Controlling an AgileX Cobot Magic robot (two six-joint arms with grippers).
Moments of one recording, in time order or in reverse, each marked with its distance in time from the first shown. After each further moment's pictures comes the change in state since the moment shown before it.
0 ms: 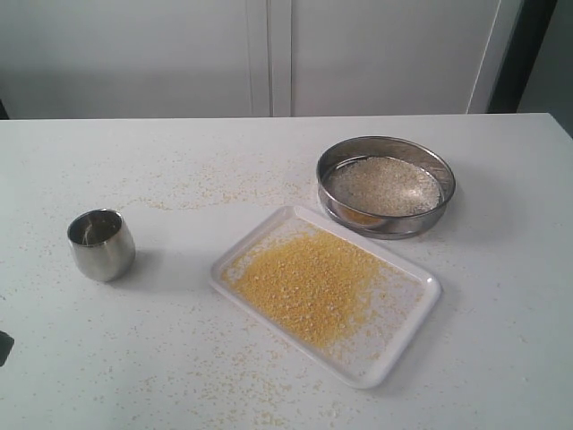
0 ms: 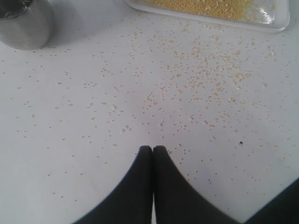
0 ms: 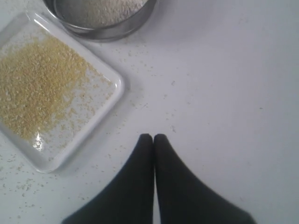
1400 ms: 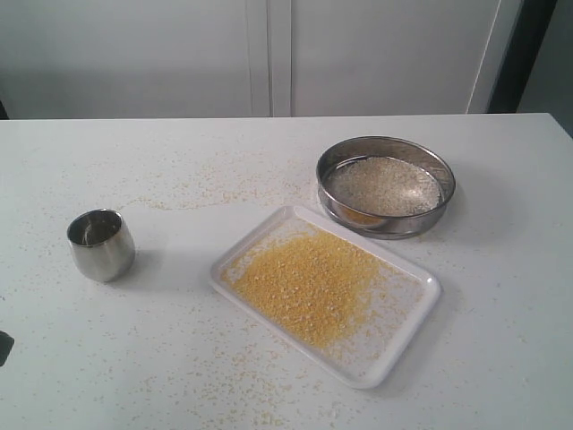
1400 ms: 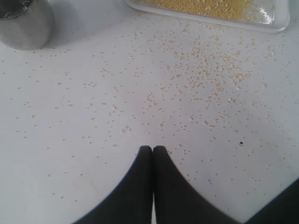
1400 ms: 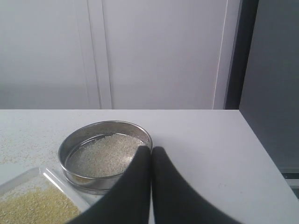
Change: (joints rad) left arm 0.000 0.000 0.000 0.000 0.000 0.000; right arm 0.000 -0.483 0.444 -0.050 -0.667 -0.003
